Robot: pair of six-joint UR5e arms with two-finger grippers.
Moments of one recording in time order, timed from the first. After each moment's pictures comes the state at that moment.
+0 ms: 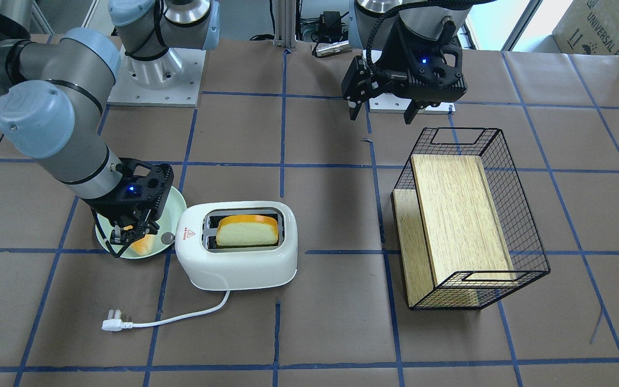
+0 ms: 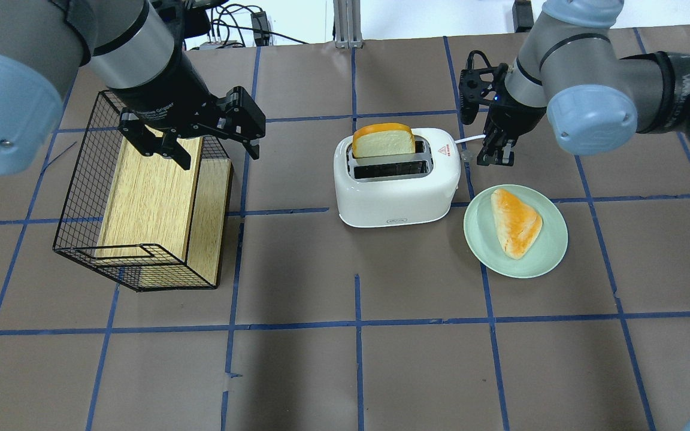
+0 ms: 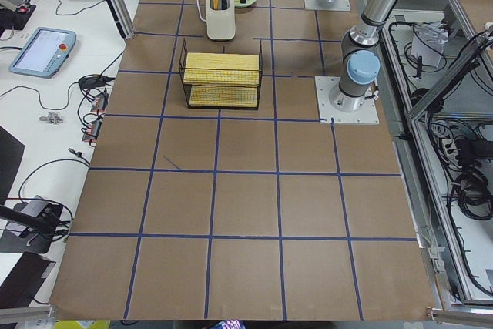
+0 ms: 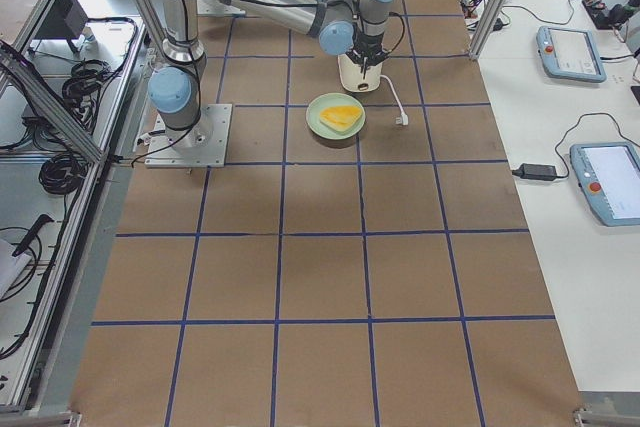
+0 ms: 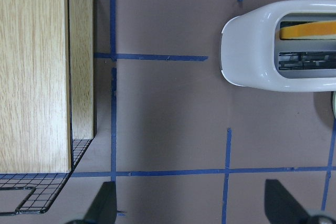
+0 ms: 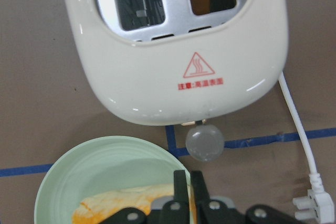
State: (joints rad) left arm -1.68 -1.54 -1.56 -1.59 1.45 -0.16; right arm 1.52 -1.32 1.74 -1.96 -1.45 -1.49
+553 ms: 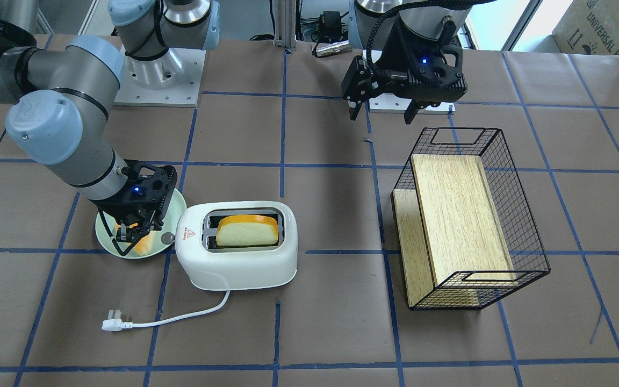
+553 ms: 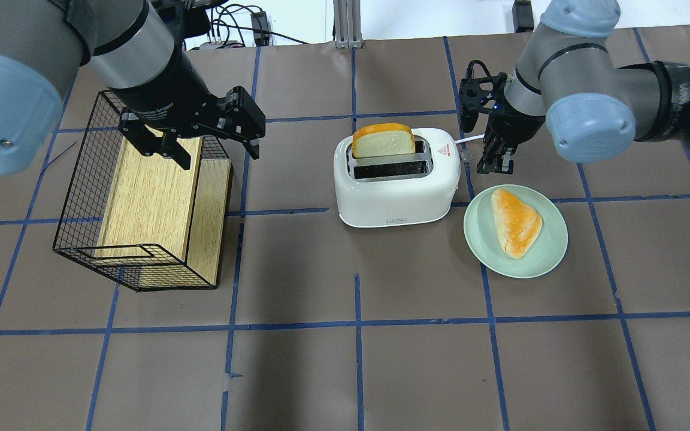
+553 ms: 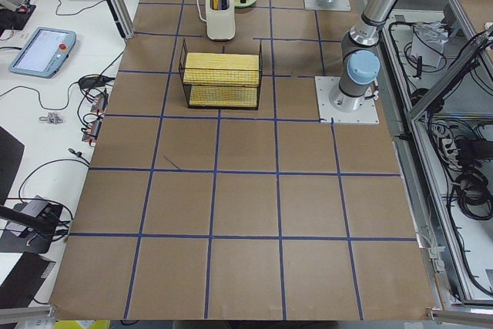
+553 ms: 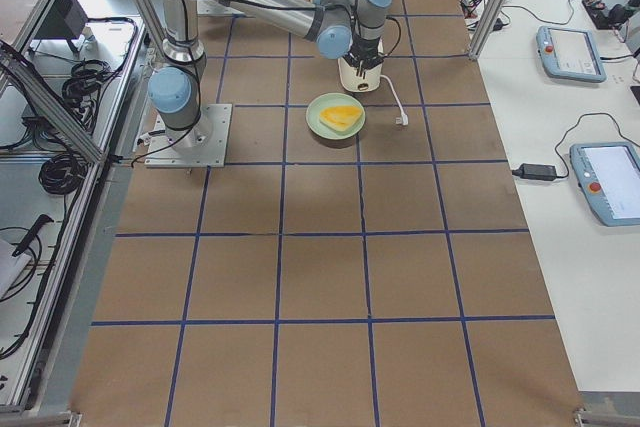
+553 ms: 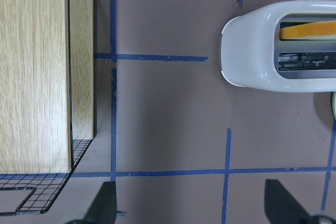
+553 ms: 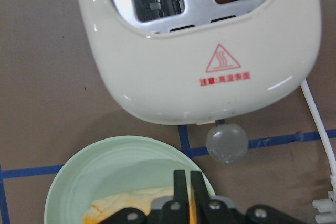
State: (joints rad) left arm -1.68 -1.54 -1.56 -1.59 1.45 -0.16; right arm 1.52 -1.33 1.76 -1.96 -1.45 -1.49
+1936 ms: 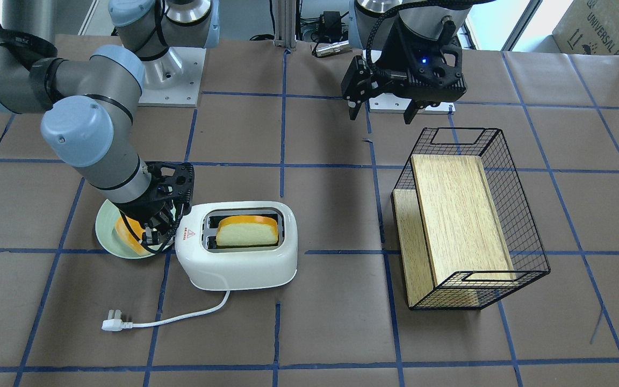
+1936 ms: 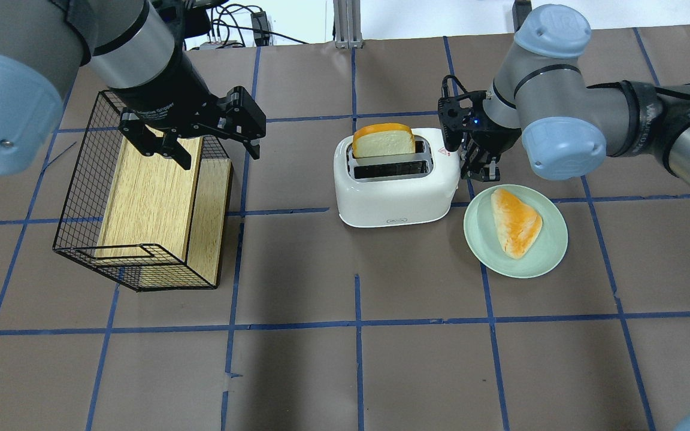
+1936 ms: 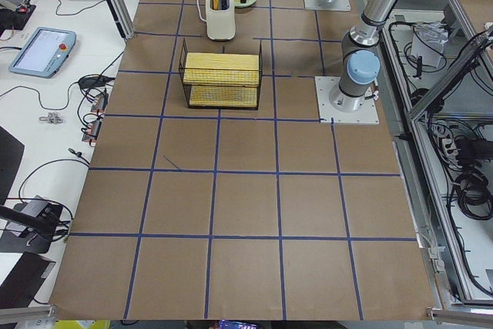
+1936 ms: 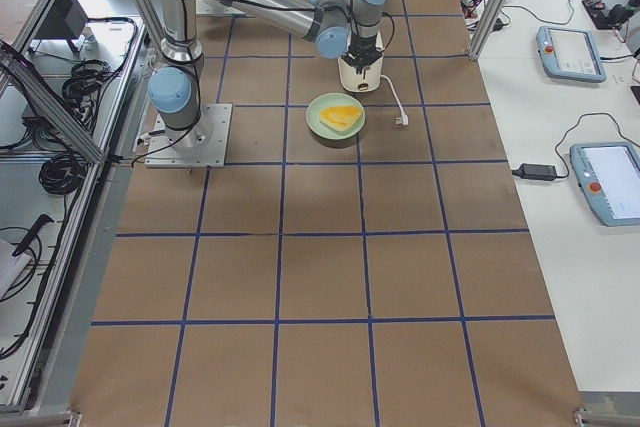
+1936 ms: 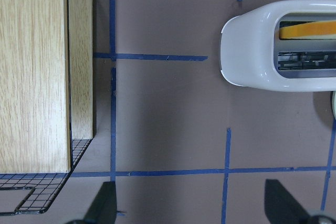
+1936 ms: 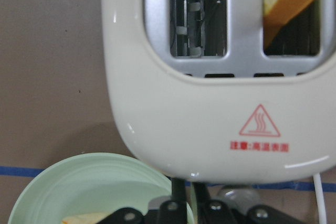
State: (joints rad) left arm -1.68 -1.54 -1.56 -1.59 1.45 -0.16; right arm 1.57 -1.30 1.80 -2.06 -1.45 -1.63
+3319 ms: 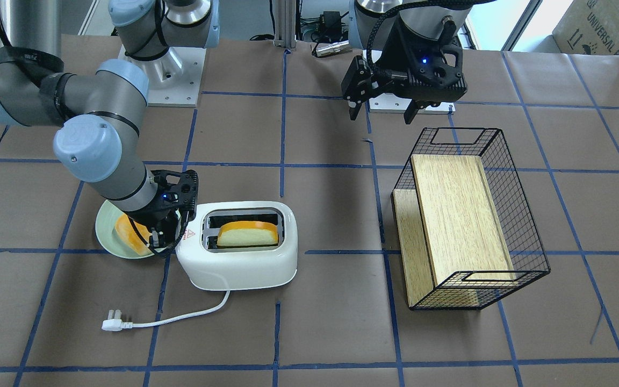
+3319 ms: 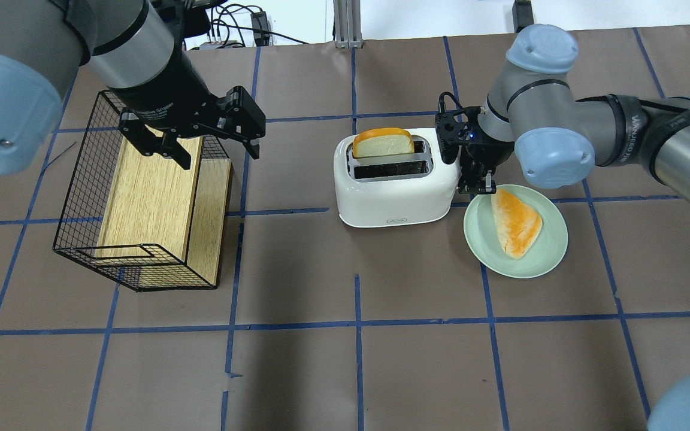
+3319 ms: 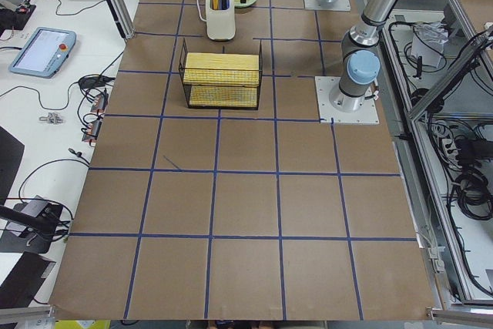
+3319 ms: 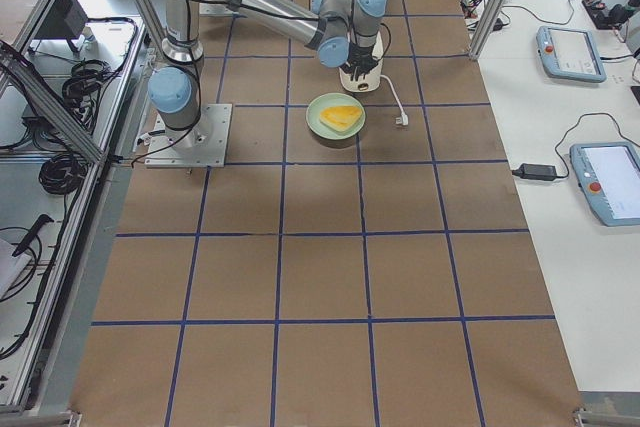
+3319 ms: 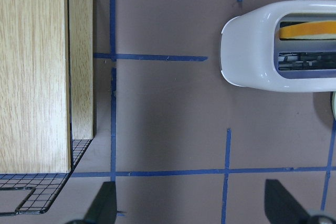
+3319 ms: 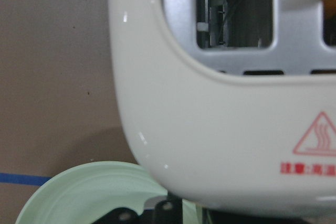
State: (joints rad) left arm -1.68 -1.54 -1.56 -1.59 1.45 -0.16; right arm 1.57 -1.27 1.82 -2.06 -1.45 -1.63
